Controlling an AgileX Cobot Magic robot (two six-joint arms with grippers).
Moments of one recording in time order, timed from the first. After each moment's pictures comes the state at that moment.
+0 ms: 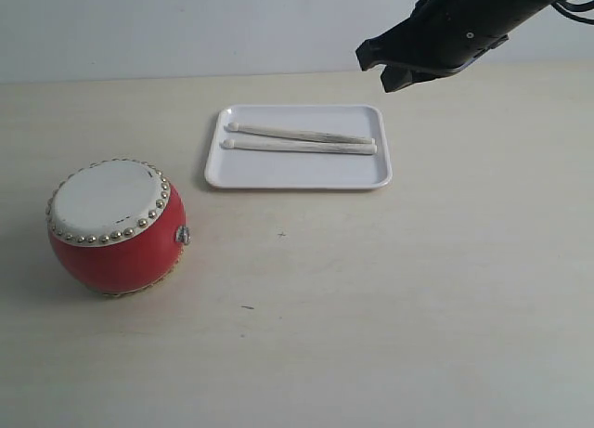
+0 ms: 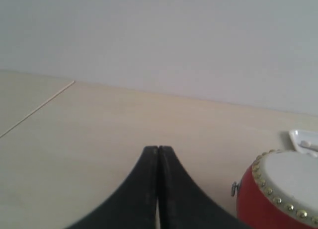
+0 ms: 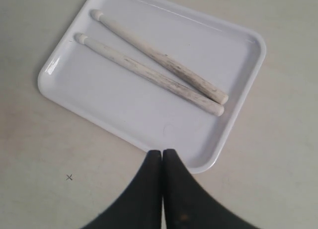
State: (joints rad) left arm 0.09 0.01 -0.05 0.25 0.25 -0.31; right arm 0.31 1.78 -1.34 0.39 0.66 -0.36
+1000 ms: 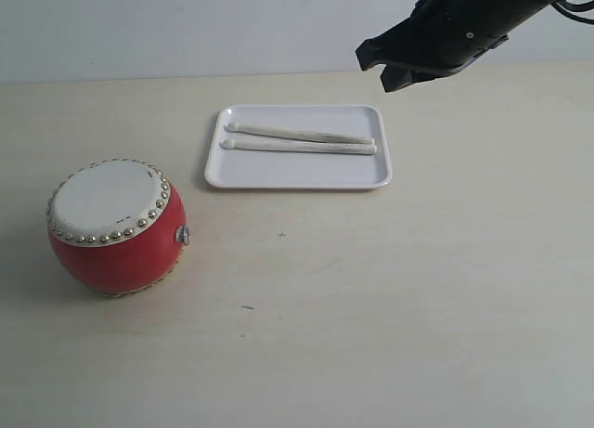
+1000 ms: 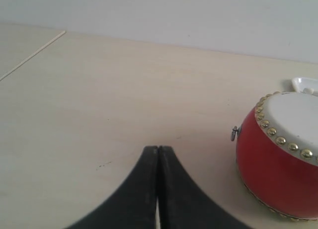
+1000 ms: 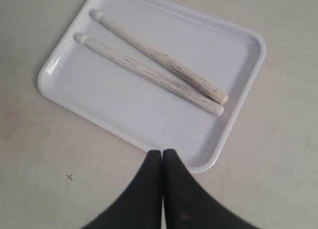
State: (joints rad) left arm 0.09 0.01 0.00 0.10 0.35 -0.16; right arm 0.31 1.78 -1.34 0.39 0.66 -0.36
